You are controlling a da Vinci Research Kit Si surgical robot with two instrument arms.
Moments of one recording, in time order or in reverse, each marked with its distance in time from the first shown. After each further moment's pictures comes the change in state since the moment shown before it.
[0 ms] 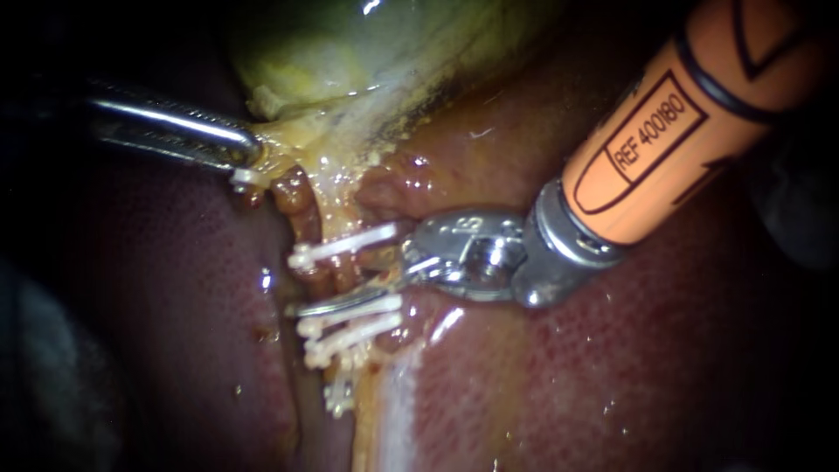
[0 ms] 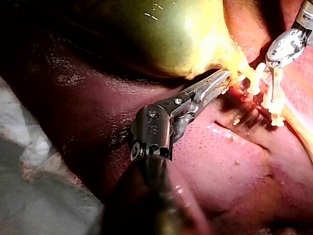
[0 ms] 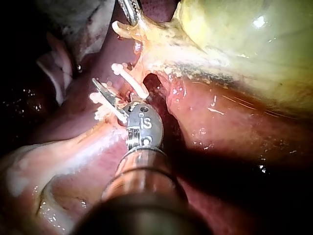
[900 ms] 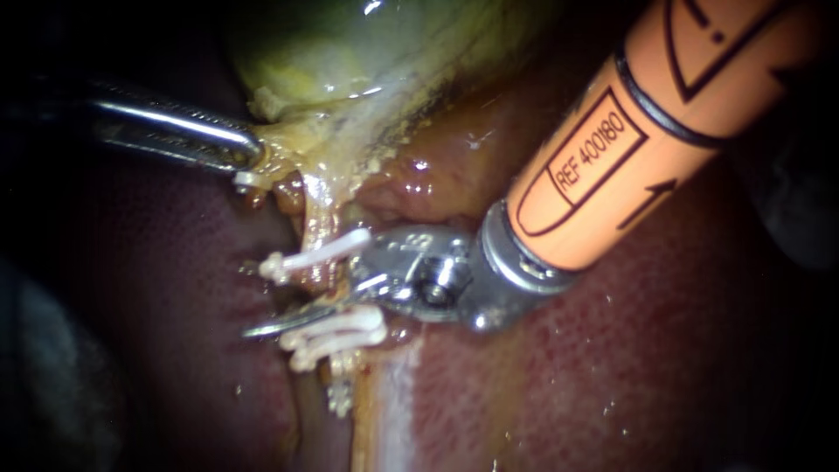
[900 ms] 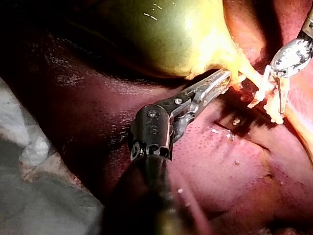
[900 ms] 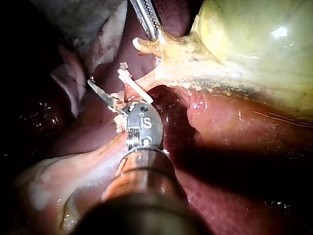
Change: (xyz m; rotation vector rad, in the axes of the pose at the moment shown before) right arm 0.003 -0.004 0.003 0.081 0.069 0.015; left arm 0.000 0.000 0.000 0.002 0.000 0.000
